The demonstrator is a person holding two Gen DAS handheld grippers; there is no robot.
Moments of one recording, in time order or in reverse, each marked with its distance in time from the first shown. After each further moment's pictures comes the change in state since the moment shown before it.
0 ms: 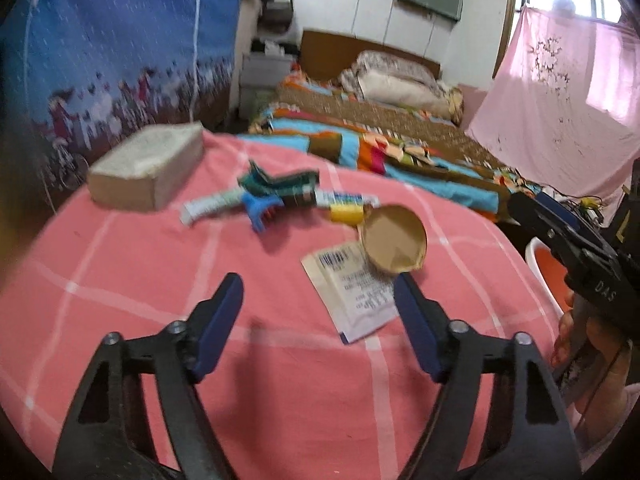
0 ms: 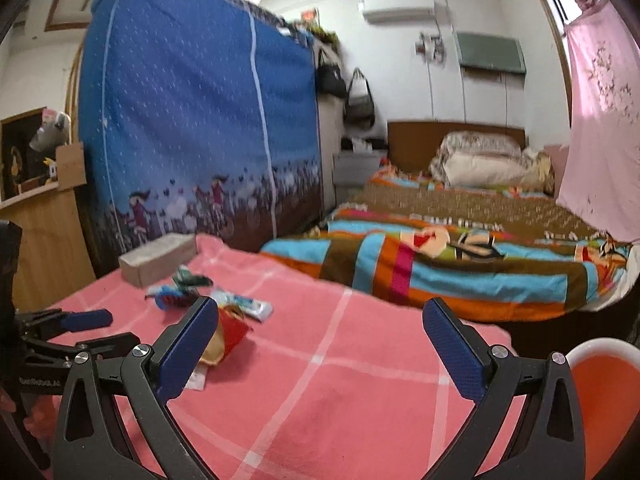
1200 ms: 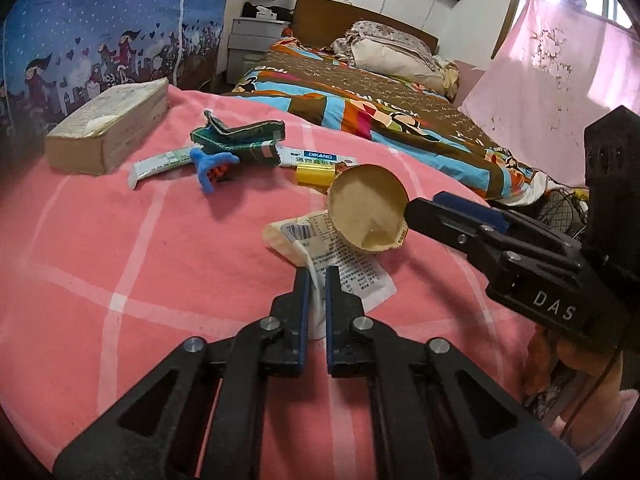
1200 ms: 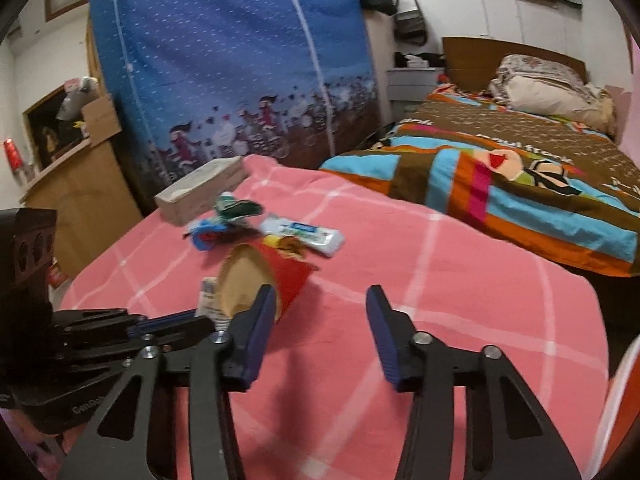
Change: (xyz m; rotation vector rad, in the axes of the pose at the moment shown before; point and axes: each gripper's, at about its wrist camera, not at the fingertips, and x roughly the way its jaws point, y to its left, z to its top) left arm 0.021 -0.017 -0.001 -0.040 0.104 -0.047; right arm 0.057 0.028 -0.010 0.014 0.303 0.243
